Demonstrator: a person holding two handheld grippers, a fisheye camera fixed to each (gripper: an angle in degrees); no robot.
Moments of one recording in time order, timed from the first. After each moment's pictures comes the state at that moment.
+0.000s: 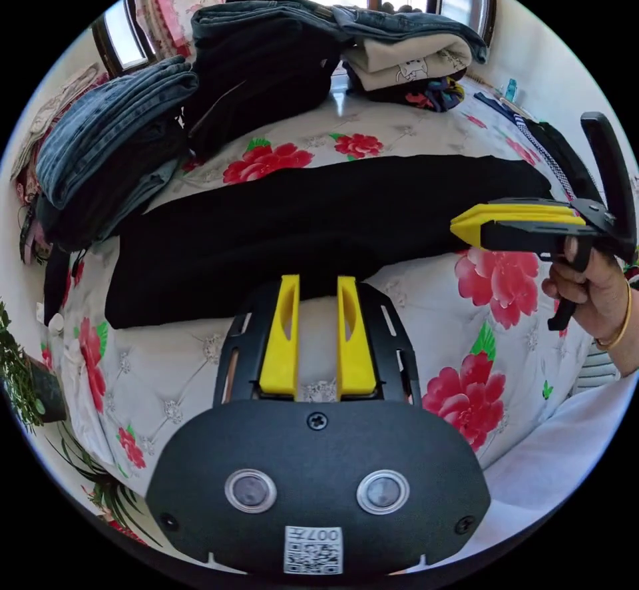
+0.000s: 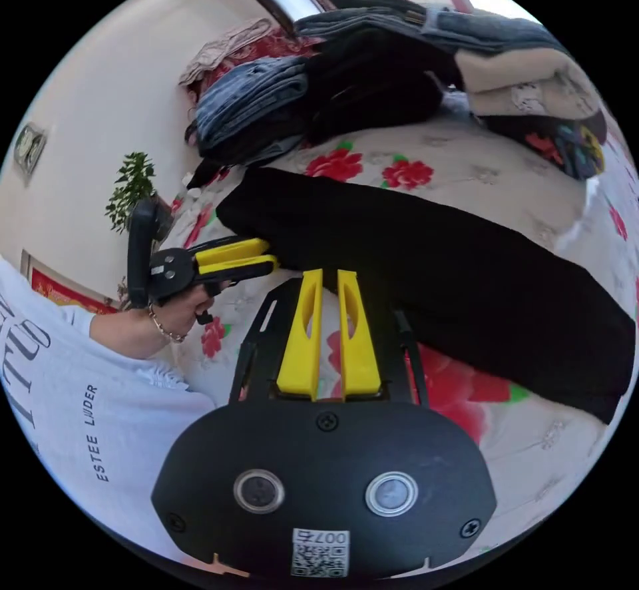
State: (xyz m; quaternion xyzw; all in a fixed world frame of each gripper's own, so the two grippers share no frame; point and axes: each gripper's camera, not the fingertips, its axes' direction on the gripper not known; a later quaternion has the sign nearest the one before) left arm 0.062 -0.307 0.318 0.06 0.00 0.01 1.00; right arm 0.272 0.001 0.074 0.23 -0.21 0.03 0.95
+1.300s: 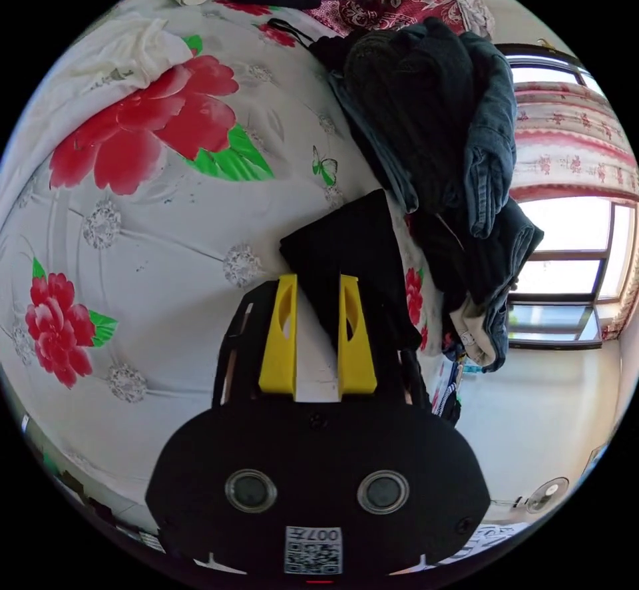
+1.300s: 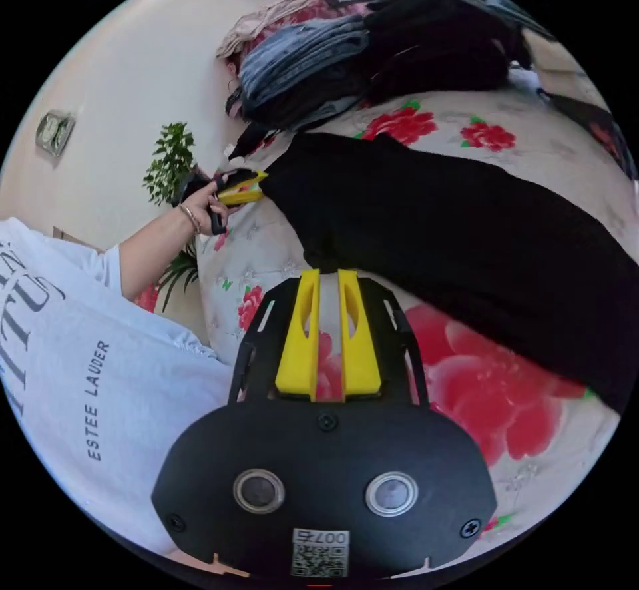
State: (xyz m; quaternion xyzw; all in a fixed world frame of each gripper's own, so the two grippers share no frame) left arm -0.376 -0.212 0.281 0.11 0.25 -0.51 0.81; right arm 0.389 0.041 0.067 0.23 -0.28 0.06 0.93
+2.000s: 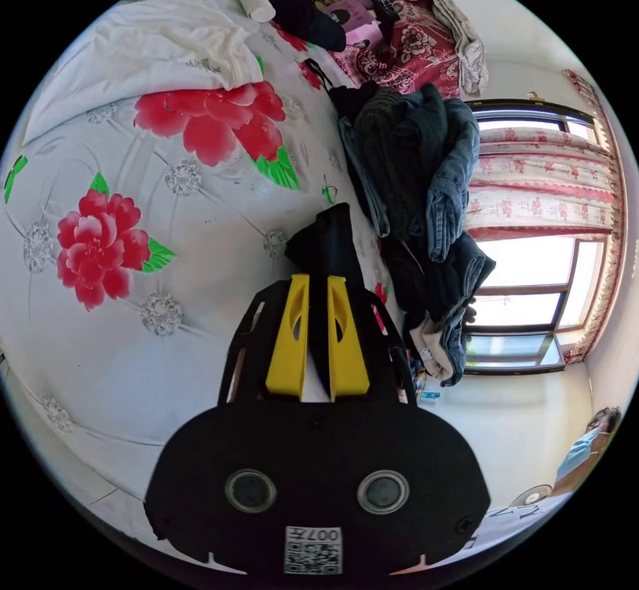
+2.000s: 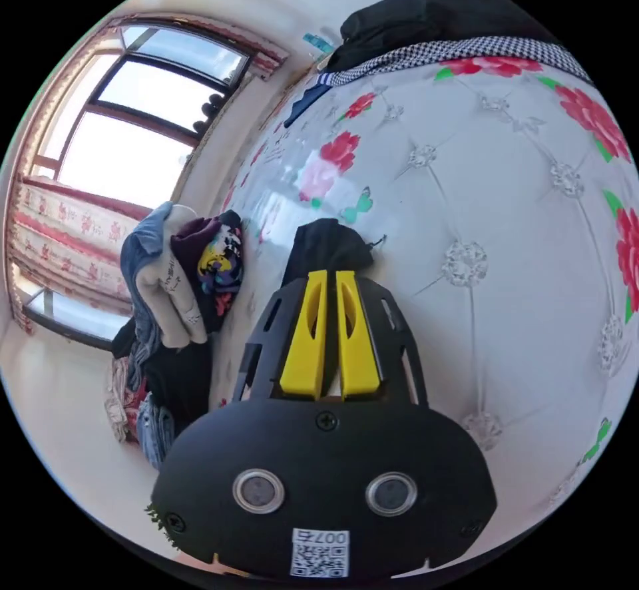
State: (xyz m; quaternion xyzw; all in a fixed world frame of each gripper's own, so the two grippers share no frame) left arm -0.386 -0.109 0.241 0.21 0.29 -0.56 0.75; right arm 0.679 0.217 0.056 0.43 -0.18 0.63 0.62
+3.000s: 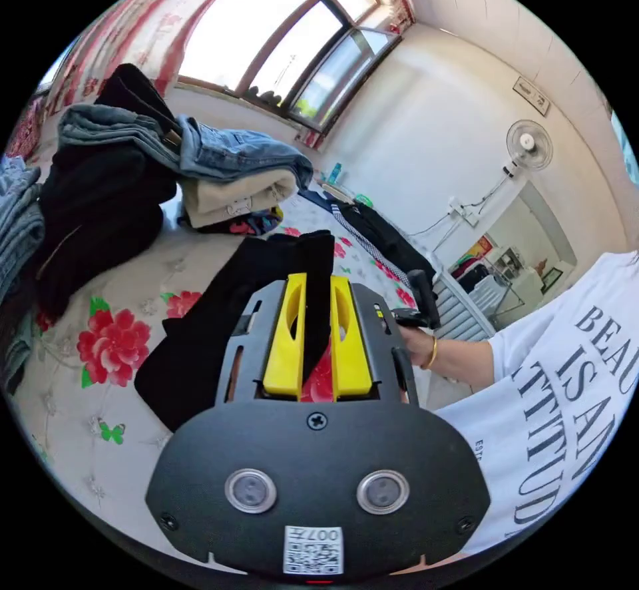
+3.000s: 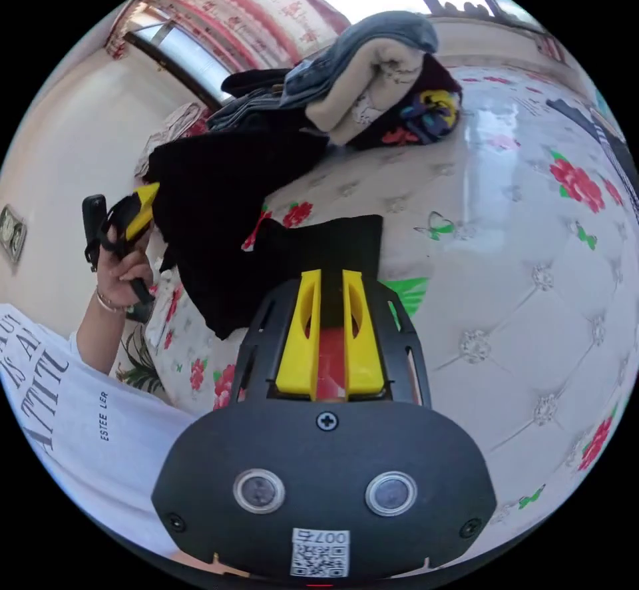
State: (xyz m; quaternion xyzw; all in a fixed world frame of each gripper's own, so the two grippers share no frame) left arm 0.033 -0.344 0.208 0.22 0.37 0.17 0.89; right arm 0.442 0.144 0.018 0.33 -0.20 0.27 0.88
